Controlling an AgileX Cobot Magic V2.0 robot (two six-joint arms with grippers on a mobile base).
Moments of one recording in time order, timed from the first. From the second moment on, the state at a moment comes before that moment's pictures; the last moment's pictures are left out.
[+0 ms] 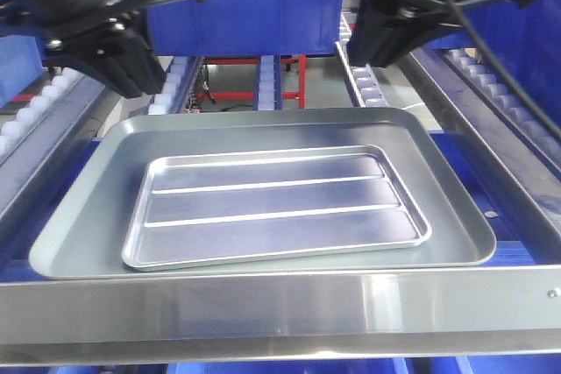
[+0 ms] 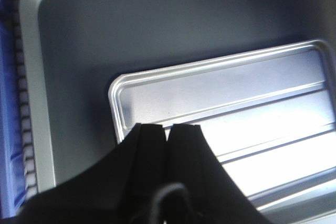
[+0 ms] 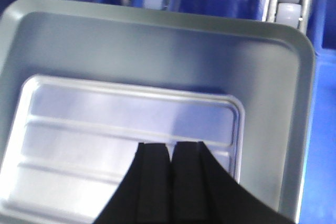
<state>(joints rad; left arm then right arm) -0.61 1.44 -1.00 0.13 0.45 -0.50 0.58 1.39 -0.96 -0.35 0.36 0.70</state>
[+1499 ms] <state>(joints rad) -0.61 0.33 -0.25 0.31 -0.11 -0.50 0.58 0.51 -0.34 -0.58 -0.05 0.69</state>
